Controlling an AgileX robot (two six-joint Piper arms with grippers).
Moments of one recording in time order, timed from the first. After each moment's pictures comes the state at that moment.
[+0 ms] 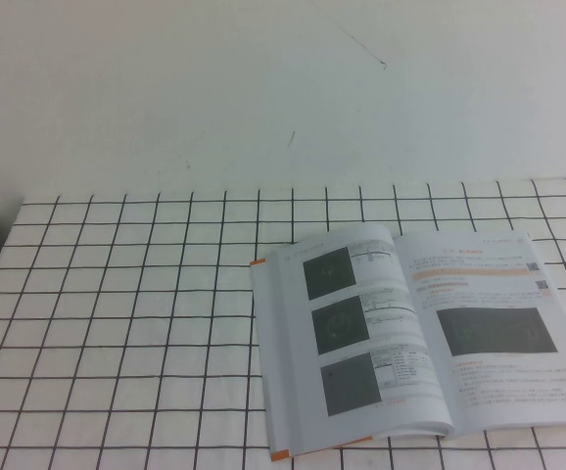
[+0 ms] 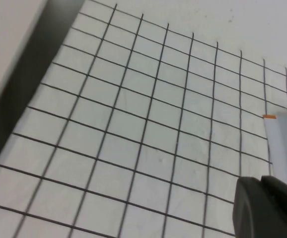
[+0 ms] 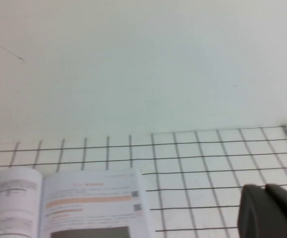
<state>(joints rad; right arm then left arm) 0.02 0.50 -0.71 -0.10 0.63 0.12 -0.10 0.62 -0.55 0.01 0.53 -0.48</state>
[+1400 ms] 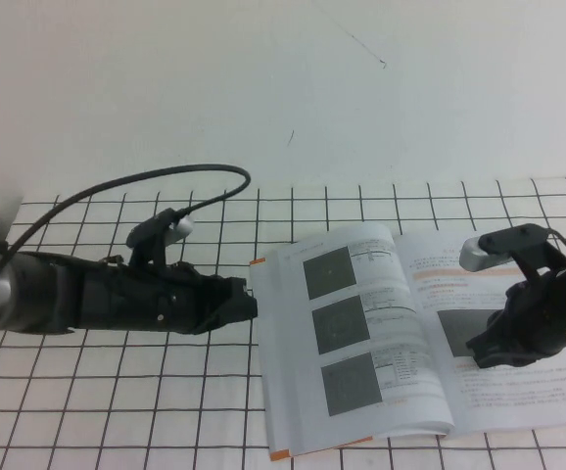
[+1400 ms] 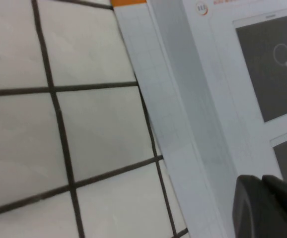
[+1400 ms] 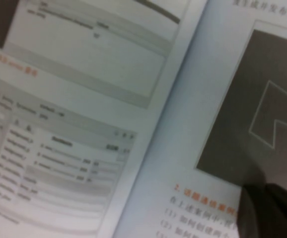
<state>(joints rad) 0.22 1.84 -0.98 0.60 0.59 -0.71 -0.20 1.93 -0.99 -1.61 0.66 1.21</state>
